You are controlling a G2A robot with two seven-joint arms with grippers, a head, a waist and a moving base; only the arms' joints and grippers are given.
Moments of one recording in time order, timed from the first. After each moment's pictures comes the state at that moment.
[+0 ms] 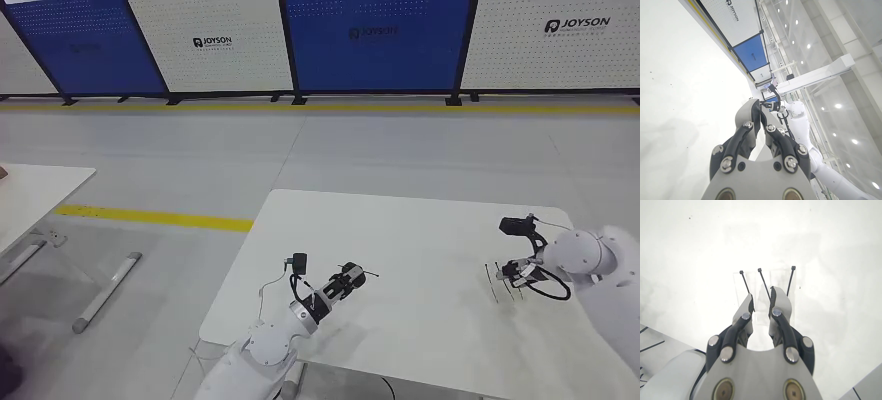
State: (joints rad) left arm 1.55 -1.25 -1.18 -1.58 -0.04 -0.30 -0.22; right arm -0.65 -1.02 0.85 -0.98 -0.56 -0.02 1.25
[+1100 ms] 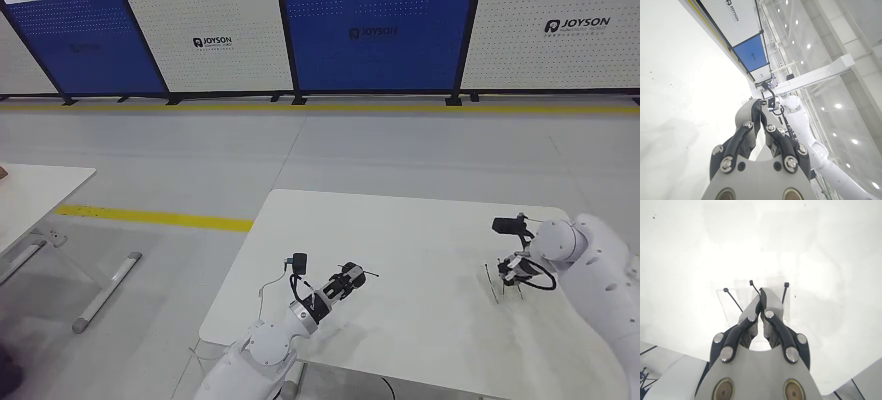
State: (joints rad) left arm 1.55 -1.25 -1.18 -1.58 -0.04 -0.30 -0.22; right arm -0.50 -1.15 0.71 -0.69 -0.58 -0.06 1.22
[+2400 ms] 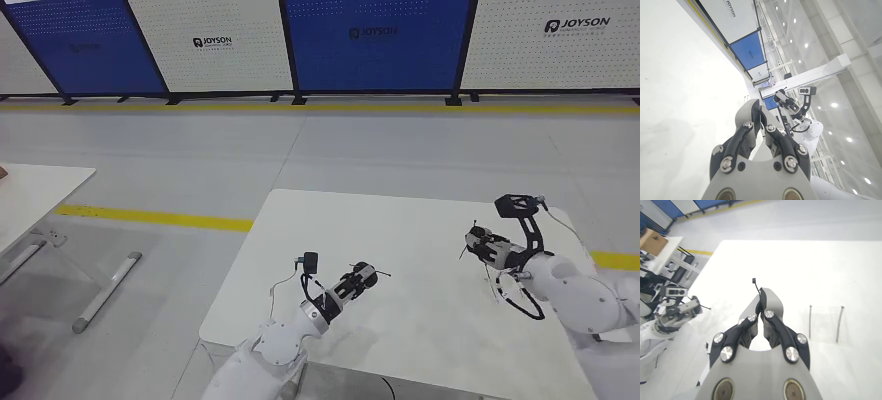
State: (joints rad) left arm 1.51 -1.27 -1.10 -1.59 -0.07 -0.30 -0.18; right arm -1.11 -0.97 1.14 -1.79 -0.54 0.14 0.74
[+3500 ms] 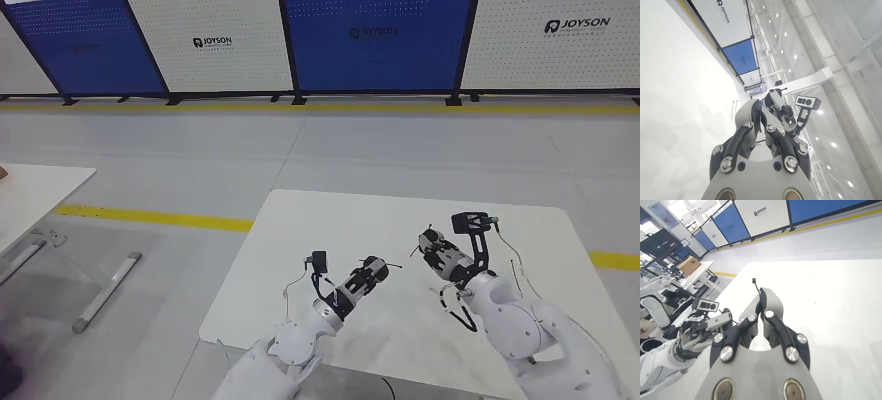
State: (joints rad) left arm 1.46 -1.29 -1.03 -1.55 -0.14 -0.30 -0.08; right arm -1.15 -1.03 0.95 -1.77 -0.52 0.15 0.40
